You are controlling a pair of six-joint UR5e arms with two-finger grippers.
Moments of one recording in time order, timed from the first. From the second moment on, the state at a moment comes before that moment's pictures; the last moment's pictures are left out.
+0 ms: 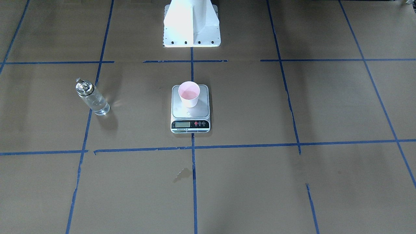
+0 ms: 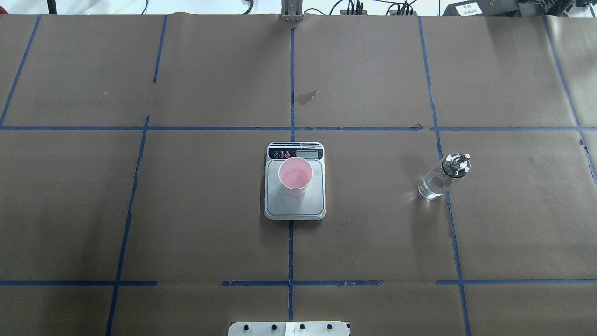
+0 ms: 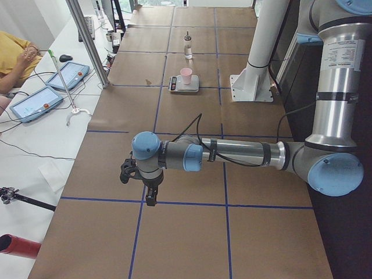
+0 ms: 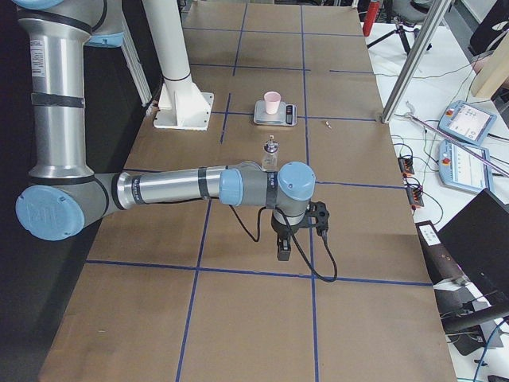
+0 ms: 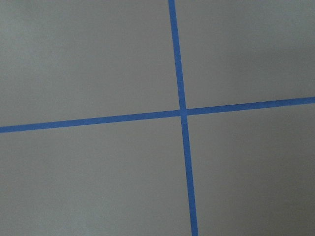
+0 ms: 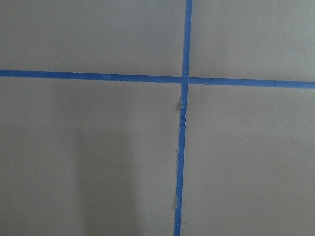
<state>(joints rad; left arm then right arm) -1.55 -1.59 -1.61 -1.58 -2.31 -0.02 1.54 -1.61 1.76 -1.73 2.34 -0.02</state>
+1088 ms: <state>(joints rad) -1.54 -1.60 -1.60 -1.55 -2.31 -0.02 1.53 -1.63 1.75 -1.72 2.29 -0.05</state>
